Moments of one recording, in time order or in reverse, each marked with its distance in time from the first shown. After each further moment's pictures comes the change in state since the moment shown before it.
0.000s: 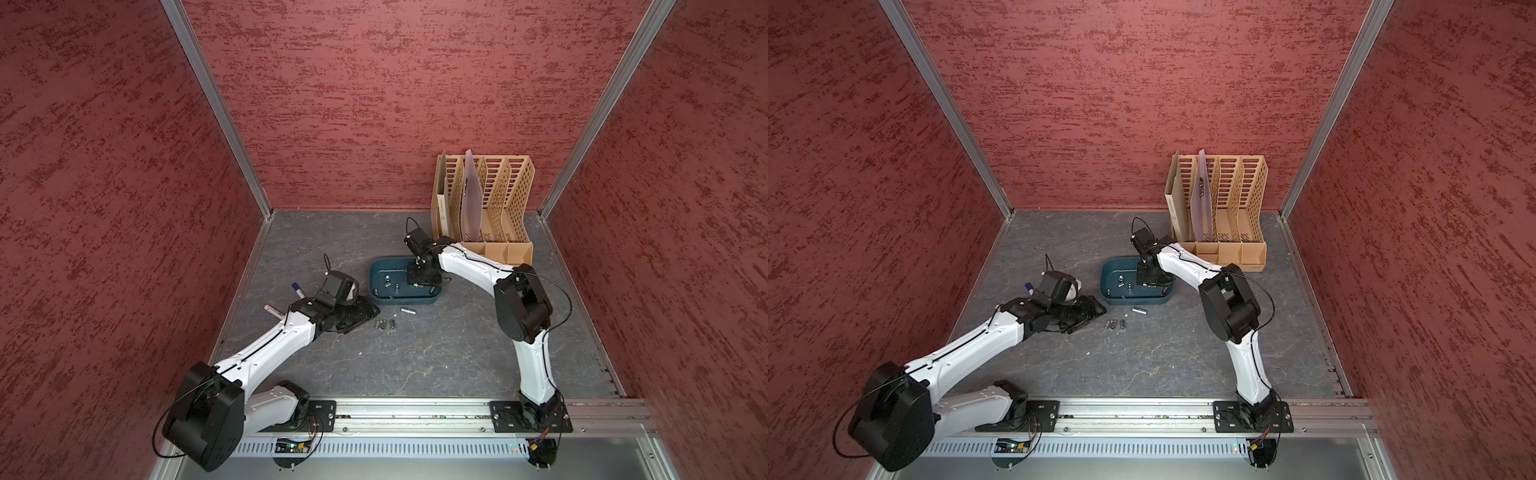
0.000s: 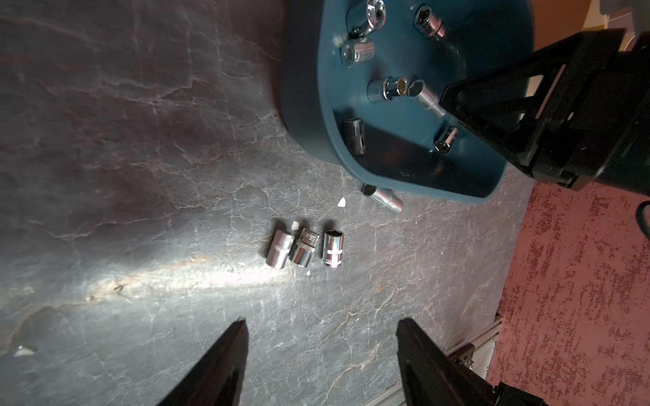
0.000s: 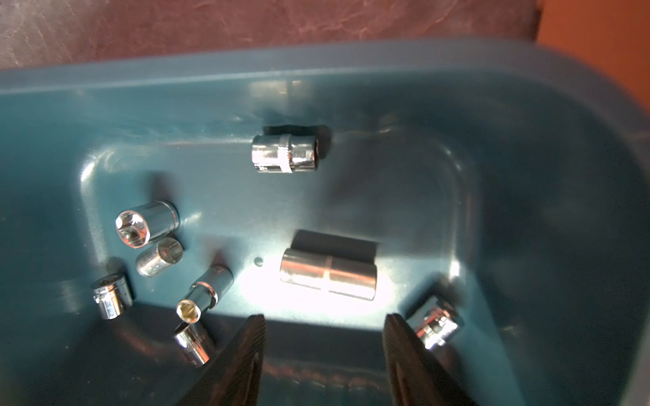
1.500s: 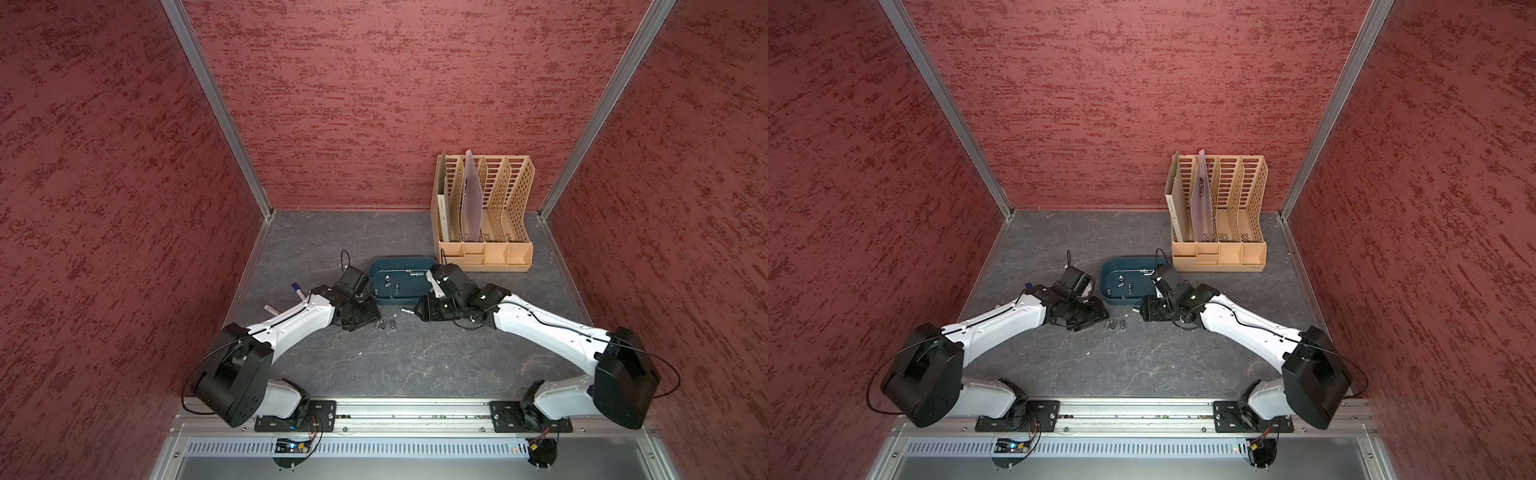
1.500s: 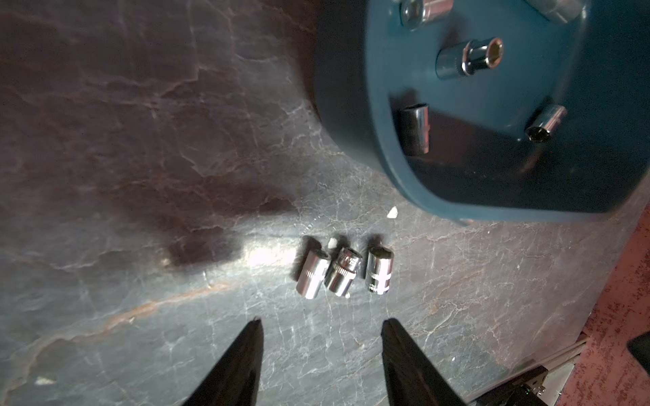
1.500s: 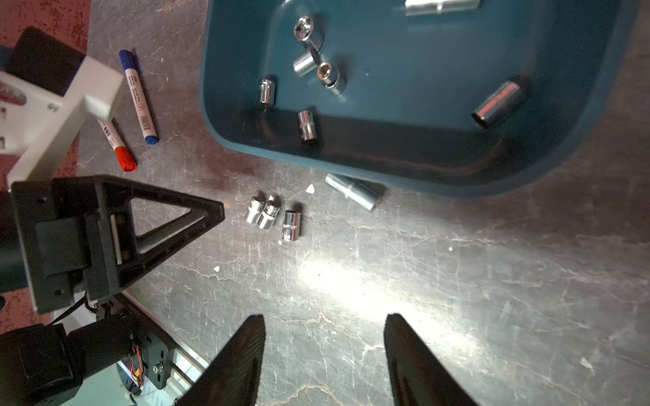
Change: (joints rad) left arm -0.060 0.241 0.126 -0.080 -0.090 0.068; right arm 0.170 -0.718 -0.730 0.354 -0.148 0.042
